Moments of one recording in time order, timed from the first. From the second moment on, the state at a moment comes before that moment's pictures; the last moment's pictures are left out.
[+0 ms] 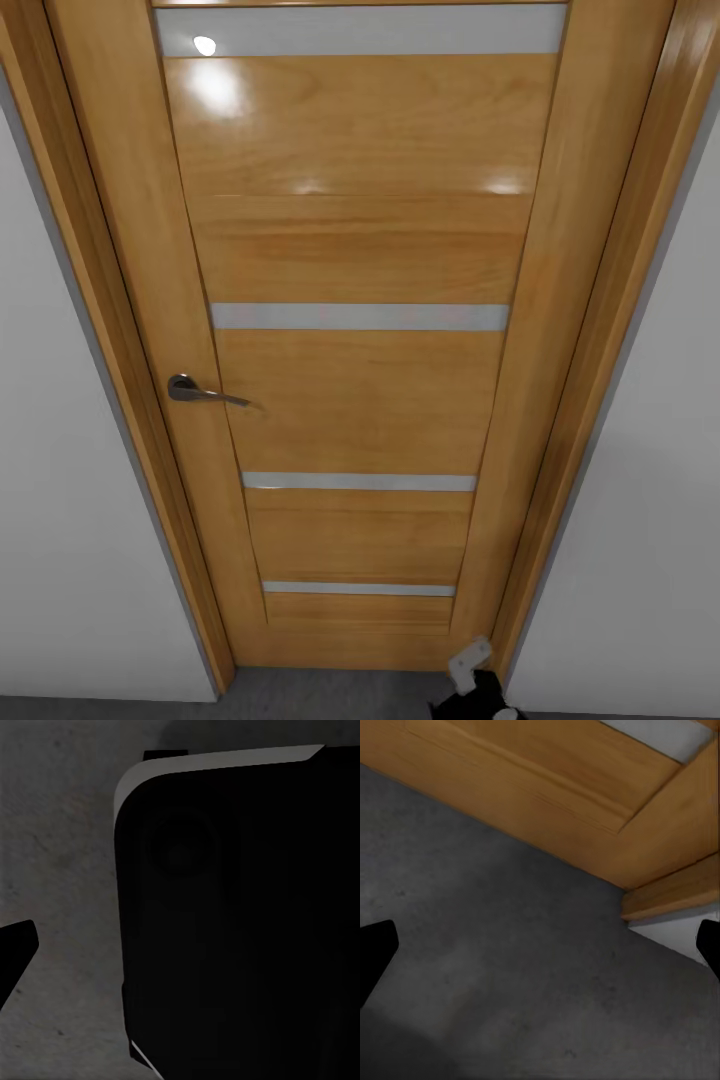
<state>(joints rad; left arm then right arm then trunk) 0.00 0.01 -0.01 -0.07 -0.01 -0.01 0.00 -0.22 -0.08 0.45 -0.80 -0.02 0.31 -0.03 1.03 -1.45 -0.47</state>
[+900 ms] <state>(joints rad) 0.00 0.01 -0.01 -0.07 -0.01 -0.01 0.00 -0.22 -0.07 0.45 -1.06 -0.01 0.47 -0.03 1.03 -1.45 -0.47</state>
